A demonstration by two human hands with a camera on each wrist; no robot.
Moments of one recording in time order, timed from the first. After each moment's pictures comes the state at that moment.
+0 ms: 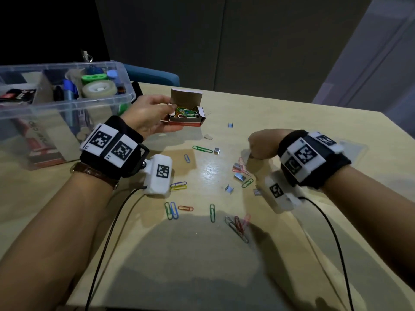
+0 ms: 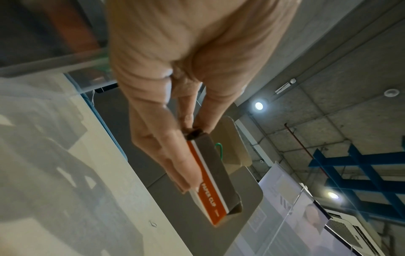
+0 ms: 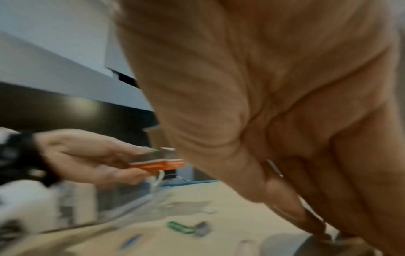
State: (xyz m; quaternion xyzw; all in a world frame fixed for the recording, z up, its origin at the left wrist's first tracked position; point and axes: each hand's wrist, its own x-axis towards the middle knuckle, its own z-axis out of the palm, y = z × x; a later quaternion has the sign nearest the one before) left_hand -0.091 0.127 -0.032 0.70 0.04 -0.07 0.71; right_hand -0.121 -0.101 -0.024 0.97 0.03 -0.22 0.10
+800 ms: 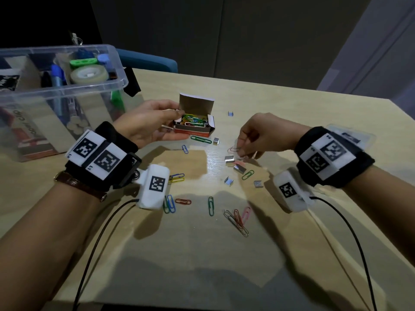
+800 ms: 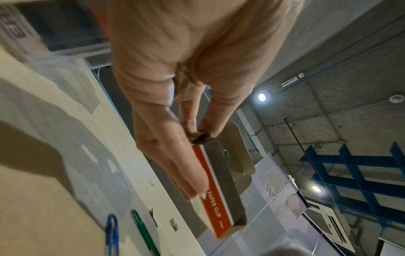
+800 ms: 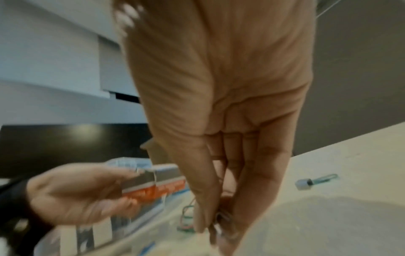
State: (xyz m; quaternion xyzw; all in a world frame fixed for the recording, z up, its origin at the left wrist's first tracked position) left_hand -0.113 0.124 -0.046 0.69 0.03 -0.17 0.71; right_hand -0.124 -0.121 -0.034 0.95 0.11 -0.19 -0.24
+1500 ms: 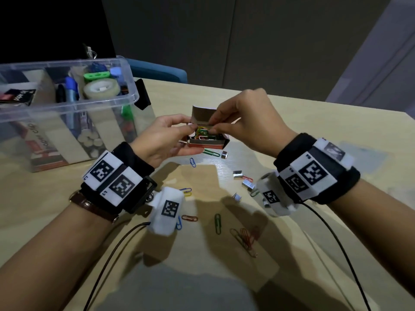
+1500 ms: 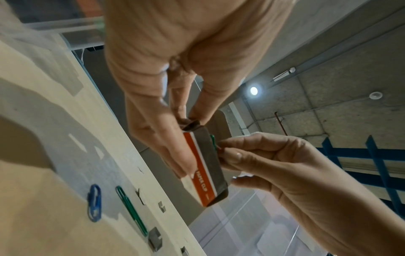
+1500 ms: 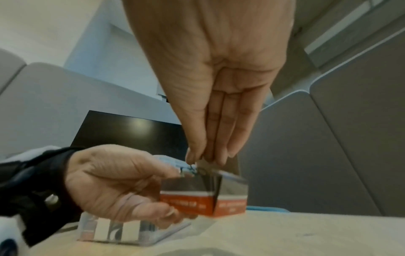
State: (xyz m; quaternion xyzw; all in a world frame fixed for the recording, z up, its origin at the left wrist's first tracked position) left_hand -0.120 0.111 -0.047 0.66 0.04 -0.14 0.74; right_hand -0.115 -0.067 -0.012 0.92 0.27 0.13 -0.24
